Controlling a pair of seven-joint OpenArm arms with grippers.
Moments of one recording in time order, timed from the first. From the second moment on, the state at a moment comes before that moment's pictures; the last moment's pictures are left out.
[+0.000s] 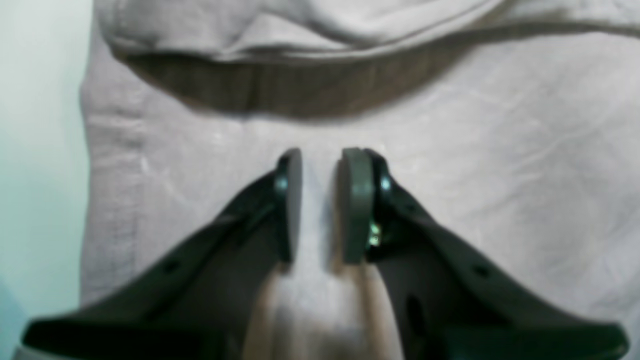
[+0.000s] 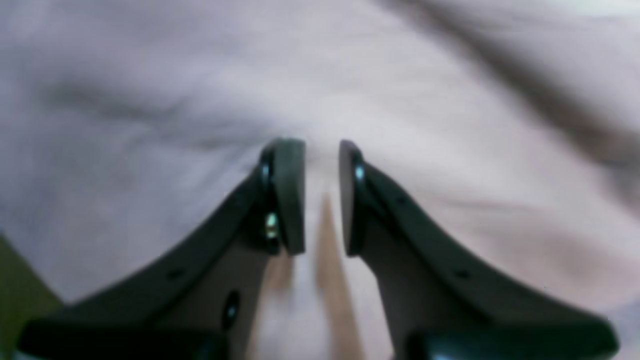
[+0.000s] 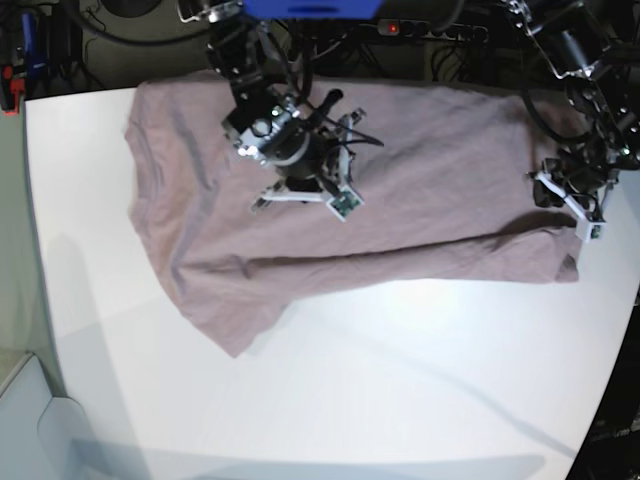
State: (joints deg) left arm -0.7 -14.8 -37.3 74.3 -15.4 -39.8 50.3; right arm -9.3 -8.7 -17.2 93.0 -17.8 26.6 -43.0
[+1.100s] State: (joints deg) left arm -3.5 -12.8 -42.8 78.6 -15.2 -39.8 51.1; right arm -6.1 -8.9 -17.9 82.7 -16.8 26.4 -34.6
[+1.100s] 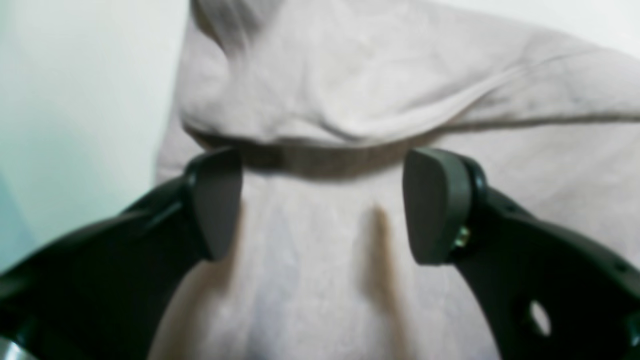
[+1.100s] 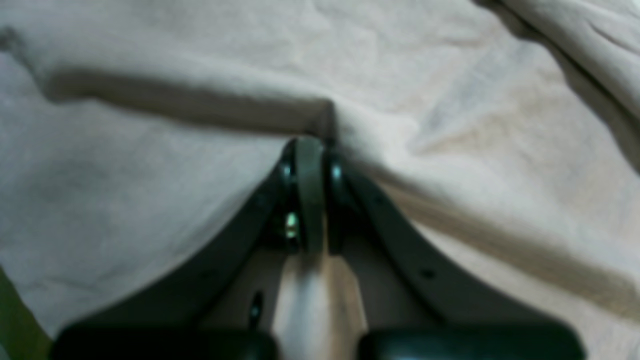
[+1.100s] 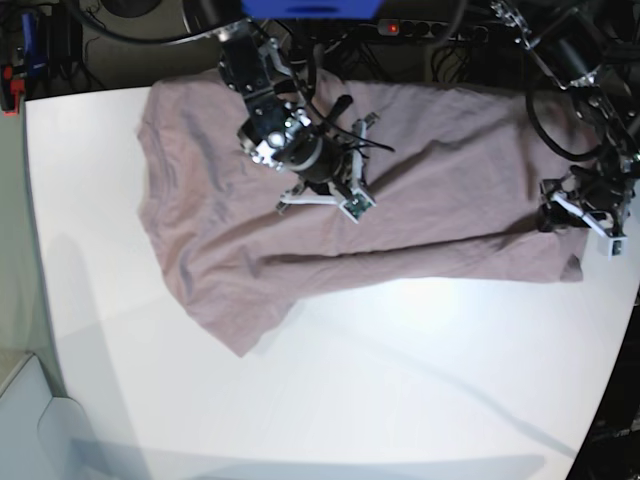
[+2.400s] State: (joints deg) left arm -10.6 -12.8 -42.4 63.6 -14.9 -39.6 47.1; right arm -5.5 -8.9 -18.0 82.7 -16.6 26.4 -35.5
